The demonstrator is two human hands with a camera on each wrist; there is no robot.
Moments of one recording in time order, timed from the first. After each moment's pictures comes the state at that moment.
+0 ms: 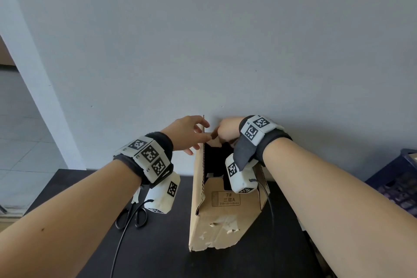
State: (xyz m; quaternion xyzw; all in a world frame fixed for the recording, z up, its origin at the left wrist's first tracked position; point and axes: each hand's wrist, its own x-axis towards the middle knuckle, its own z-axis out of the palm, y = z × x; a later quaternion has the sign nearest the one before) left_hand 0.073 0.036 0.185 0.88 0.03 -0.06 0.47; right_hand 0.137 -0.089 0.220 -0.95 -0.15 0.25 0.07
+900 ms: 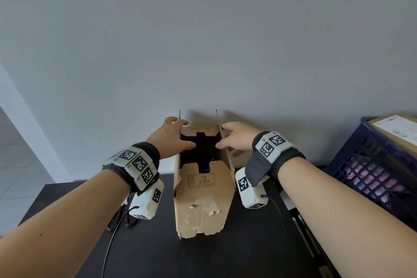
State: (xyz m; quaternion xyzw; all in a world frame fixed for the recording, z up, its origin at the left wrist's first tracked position) left_hand 0.058 0.001 0.169 0.96 0.02 -0.02 0.28; right_hand 0.089 -0.193 0.203 -0.92 -0.08 0.21 0.31
